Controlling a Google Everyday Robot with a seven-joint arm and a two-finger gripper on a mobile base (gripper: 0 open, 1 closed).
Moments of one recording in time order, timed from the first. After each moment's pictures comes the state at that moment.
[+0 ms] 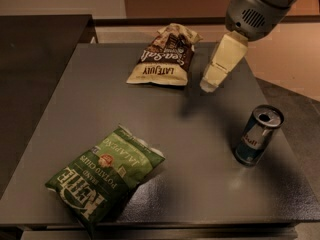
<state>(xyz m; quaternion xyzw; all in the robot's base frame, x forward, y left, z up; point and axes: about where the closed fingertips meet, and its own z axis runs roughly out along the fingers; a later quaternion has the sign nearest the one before) 0.521 -0.137 0.977 -0.52 0.83 0.03 0.19</state>
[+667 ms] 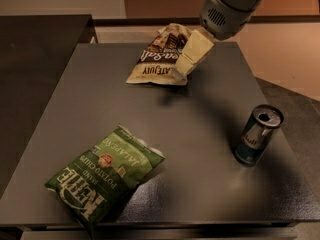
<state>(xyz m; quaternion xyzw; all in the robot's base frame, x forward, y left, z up) 0.565 -0.109 0.958 -0.41 0.89 0.04 0.19</state>
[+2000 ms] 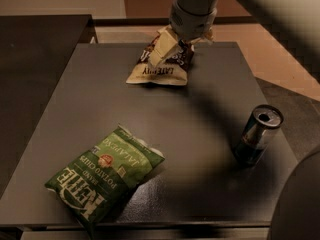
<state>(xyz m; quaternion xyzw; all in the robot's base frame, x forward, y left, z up) 0.631 -0.075 0.916 -0.29 0.95 0.02 0.14</state>
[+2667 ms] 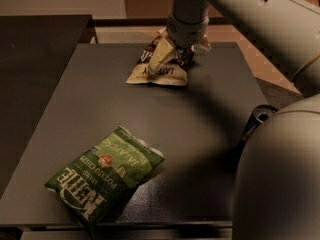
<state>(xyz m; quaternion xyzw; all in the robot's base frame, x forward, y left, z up) 0.662 -0.072 0.880 -0.26 0.96 0.01 0.11</state>
